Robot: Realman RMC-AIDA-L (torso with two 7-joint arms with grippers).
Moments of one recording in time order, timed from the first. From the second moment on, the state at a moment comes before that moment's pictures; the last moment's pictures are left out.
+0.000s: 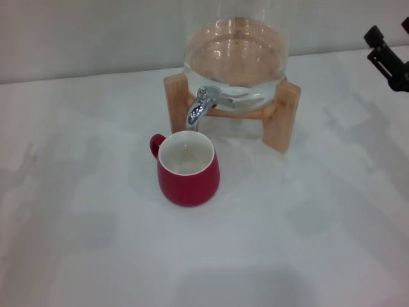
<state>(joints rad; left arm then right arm) -0.25 -2.09 1.47 0.43 0.18 1.03 -0.23 0.34 2.01 -1.52 -0.22 -0.08 -1.50 0.53</state>
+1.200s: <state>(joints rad) -0.23 -2.08 1.46 0.37 0.03 1.10 -0.15 0.34 2.01 -1.86 -0.23 -0.08 -1.56 0.60</state>
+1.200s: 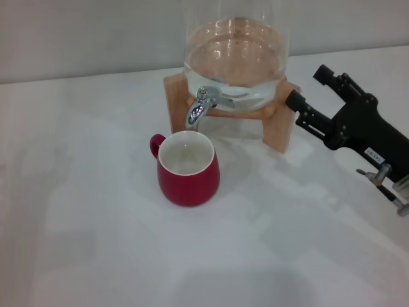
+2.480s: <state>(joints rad) -0.24 -2.09 1.47 0.34 0.03 1.09 -0.13 0.39 2.01 -2.03 -0.34 -0.08 -1.34 0.67</state>
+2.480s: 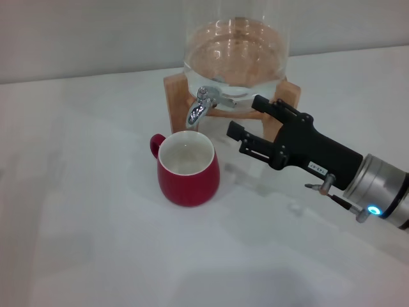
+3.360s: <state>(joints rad) -0.25 -2.08 1.47 0.32 0.03 1.10 -0.13 0.42 2.02 -2.06 -0.36 -0.08 -1.32 0.67</state>
